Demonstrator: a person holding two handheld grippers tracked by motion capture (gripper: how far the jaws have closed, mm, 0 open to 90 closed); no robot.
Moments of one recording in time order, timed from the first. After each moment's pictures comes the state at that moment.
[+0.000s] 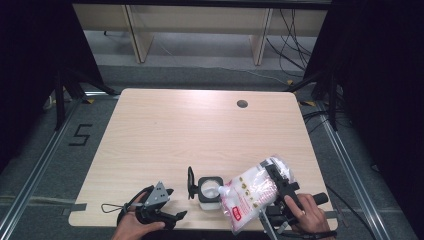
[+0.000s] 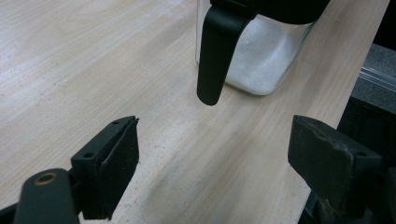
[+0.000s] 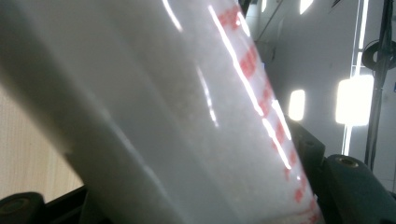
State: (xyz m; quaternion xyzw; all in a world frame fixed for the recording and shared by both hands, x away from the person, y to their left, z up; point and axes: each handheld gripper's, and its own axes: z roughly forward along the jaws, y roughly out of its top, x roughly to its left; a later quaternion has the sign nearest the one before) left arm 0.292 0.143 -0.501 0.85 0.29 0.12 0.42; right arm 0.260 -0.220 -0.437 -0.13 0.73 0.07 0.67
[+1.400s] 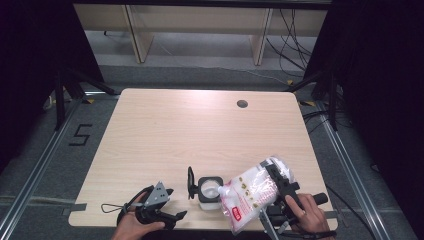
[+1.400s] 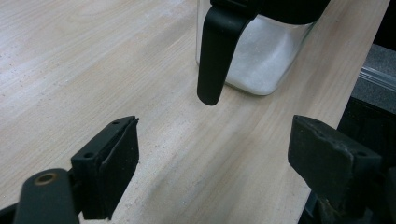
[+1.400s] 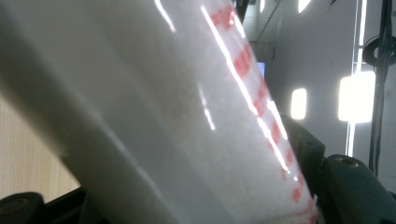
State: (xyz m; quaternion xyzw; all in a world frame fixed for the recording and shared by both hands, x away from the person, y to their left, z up) left arm 0.292 0.143 -0.501 0.85 0.29 0.12 0.42; right arm 0.261 -0.220 -0.436 -0.13 0.73 0.08 0.67
